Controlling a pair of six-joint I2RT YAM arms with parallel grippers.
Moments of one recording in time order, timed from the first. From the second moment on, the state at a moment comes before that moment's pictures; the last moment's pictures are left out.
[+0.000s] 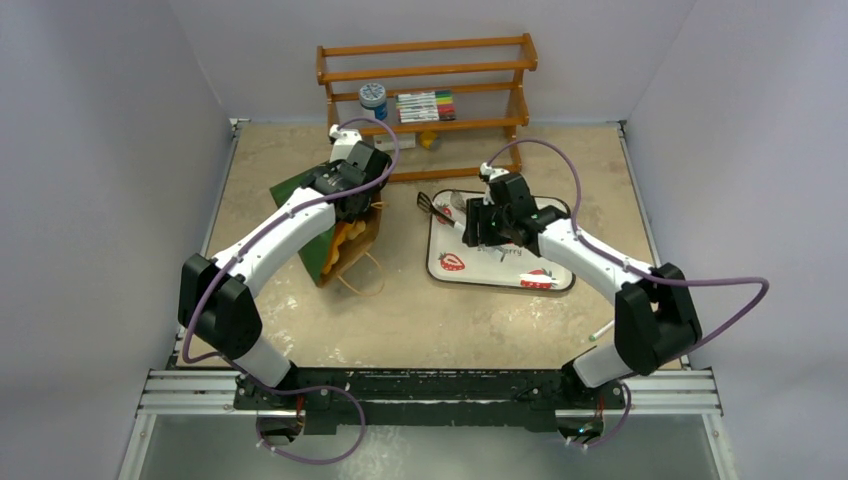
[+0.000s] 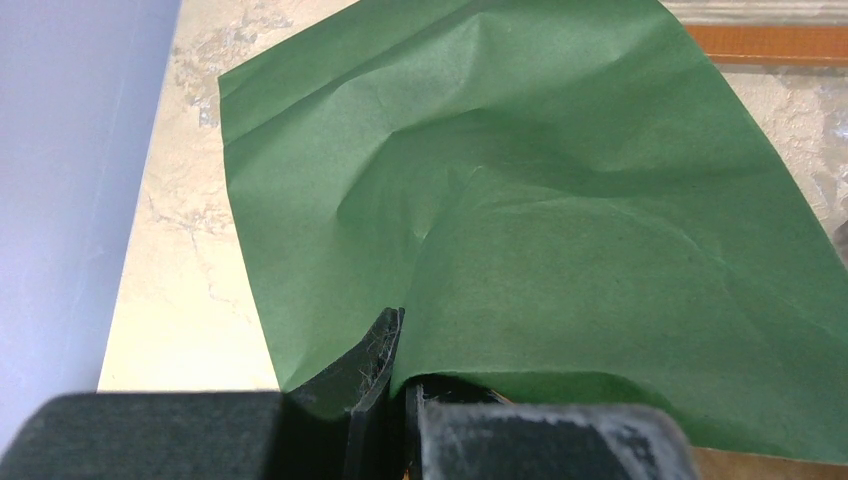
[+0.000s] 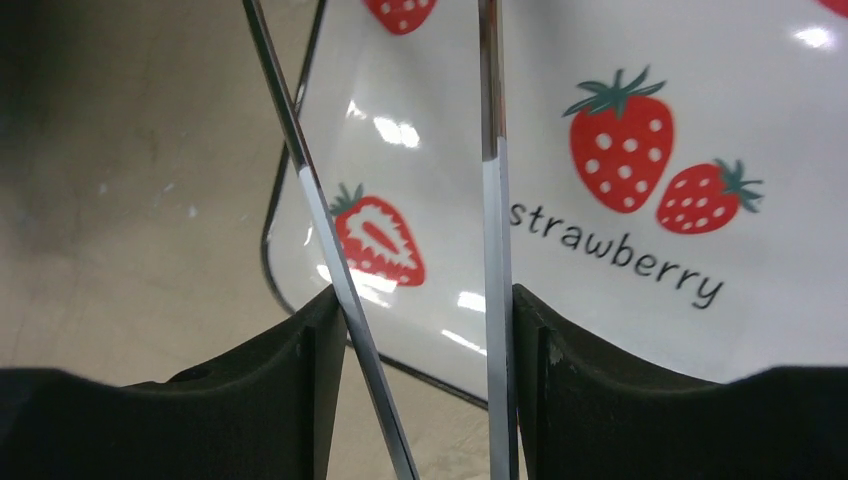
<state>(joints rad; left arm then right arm) -0.54 1.59 1.41 -0.80 -0.75 -0.46 0.47 1.51 1.03 -0.37 -0.02 0.33</state>
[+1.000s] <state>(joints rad) -0.54 1.59 1.38 -0.75 -0.76 -0.47 0.79 1.12 0.89 -0.47 0.06 0.61</state>
